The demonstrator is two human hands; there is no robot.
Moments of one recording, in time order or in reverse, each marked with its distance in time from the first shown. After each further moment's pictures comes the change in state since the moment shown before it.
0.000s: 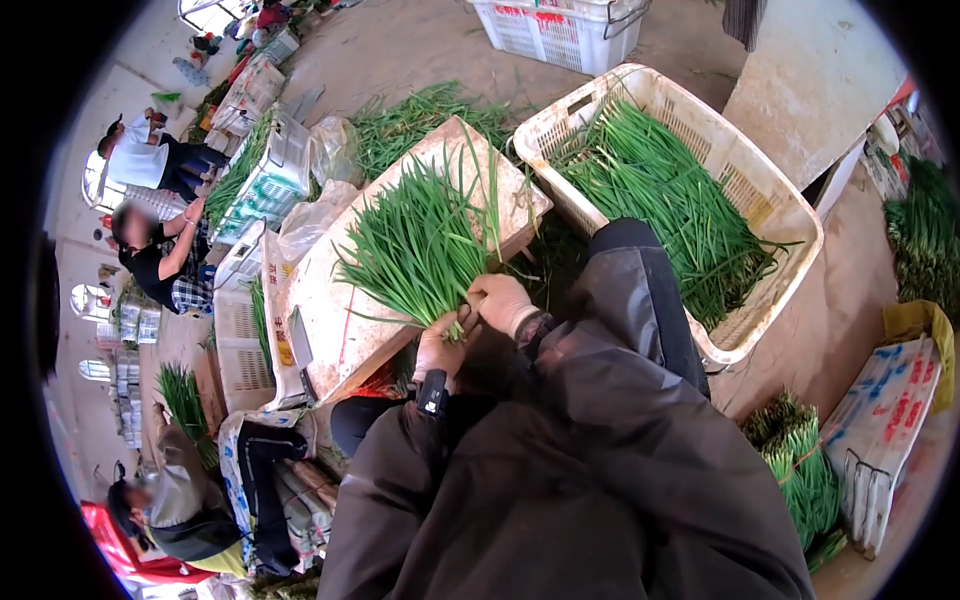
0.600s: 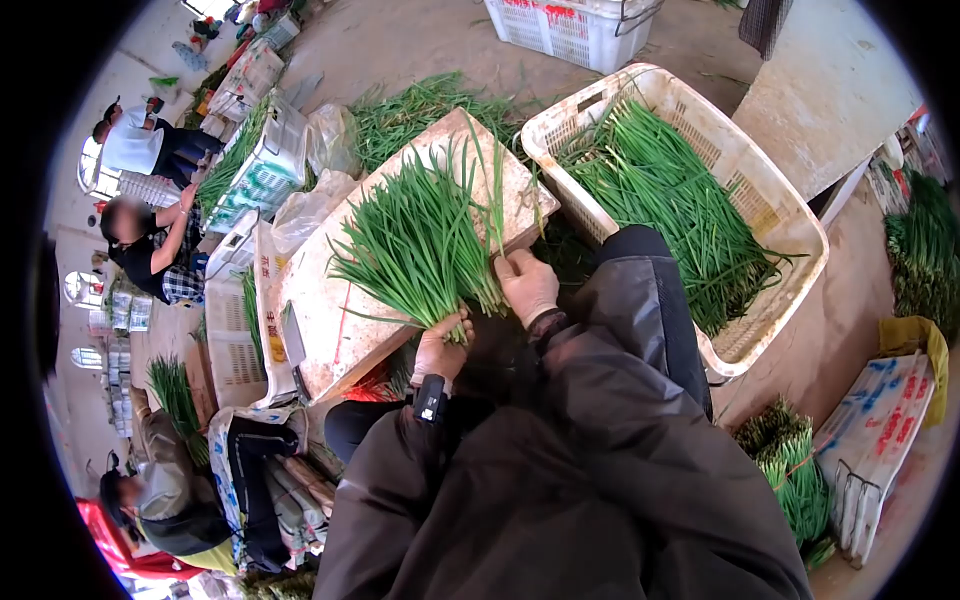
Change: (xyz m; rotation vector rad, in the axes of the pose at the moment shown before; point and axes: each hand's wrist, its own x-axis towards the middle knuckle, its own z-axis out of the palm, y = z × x) left_hand 0.009 0.001 -0.004 0.015 0.055 -0.008; right_hand 0.016 0.008 -0.021 -0.032 0.314 0.213
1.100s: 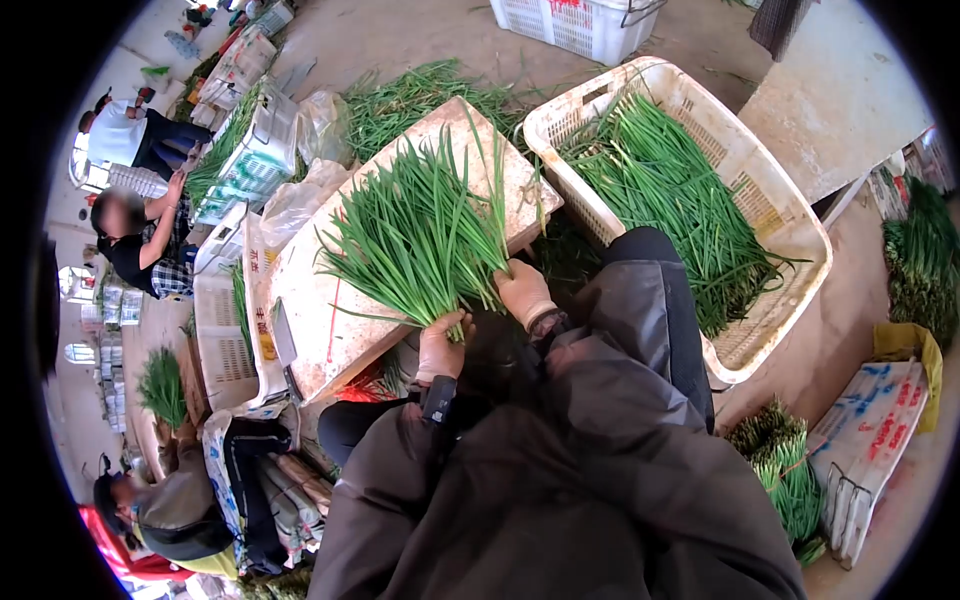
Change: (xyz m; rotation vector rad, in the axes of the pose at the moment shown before) left_hand 0.010 -0.009 0.007 0.039 0.187 0.115; right_hand 0.014 0.042 0.025 -0.051 -0.188 0.104
